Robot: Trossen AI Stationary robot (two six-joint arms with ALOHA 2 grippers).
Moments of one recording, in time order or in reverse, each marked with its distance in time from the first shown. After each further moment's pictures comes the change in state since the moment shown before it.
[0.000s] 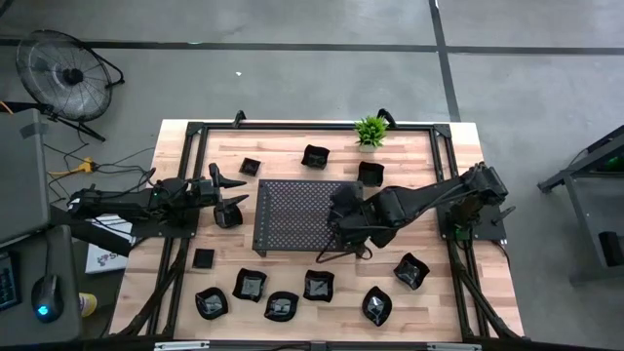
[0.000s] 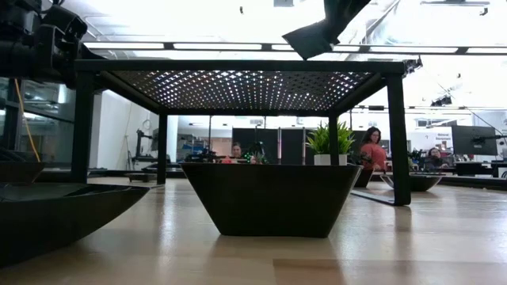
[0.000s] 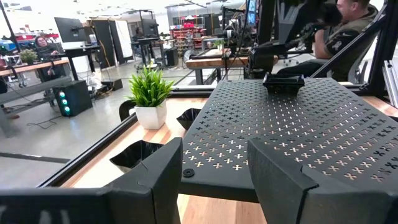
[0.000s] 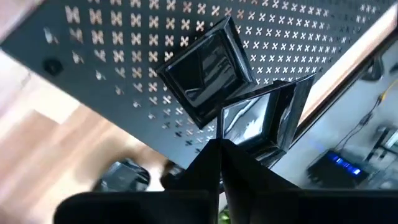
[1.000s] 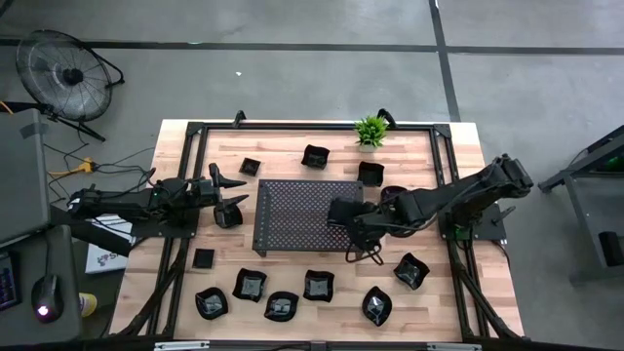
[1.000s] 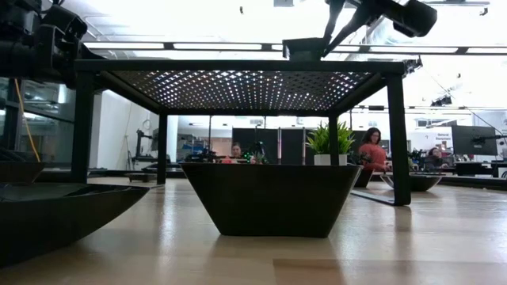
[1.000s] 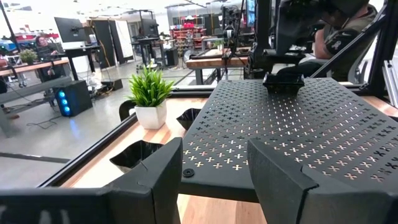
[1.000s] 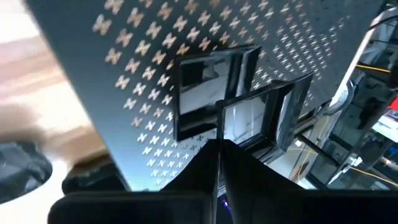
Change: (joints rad) left arm 0.000 0.000 0.000 0.000 0.000 0.000; right arm 0.014 -0.215 -0.408 0.472 0.068 -0.591
